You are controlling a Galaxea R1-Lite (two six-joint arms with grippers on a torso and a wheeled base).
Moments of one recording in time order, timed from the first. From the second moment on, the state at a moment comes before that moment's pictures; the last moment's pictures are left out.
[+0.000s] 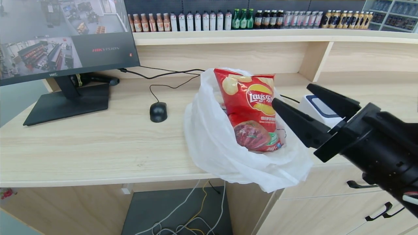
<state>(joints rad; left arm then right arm) 0.00 0.00 0.00 0.00 0.00 0.00 0.75 1.42 -0.50 -1.30 -0.10 -0.06</state>
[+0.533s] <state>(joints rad) 0.00 0.00 0.00 0.00 0.00 0.00 0.68 1.49 -0.49 -1.45 -0.09 -0.17</state>
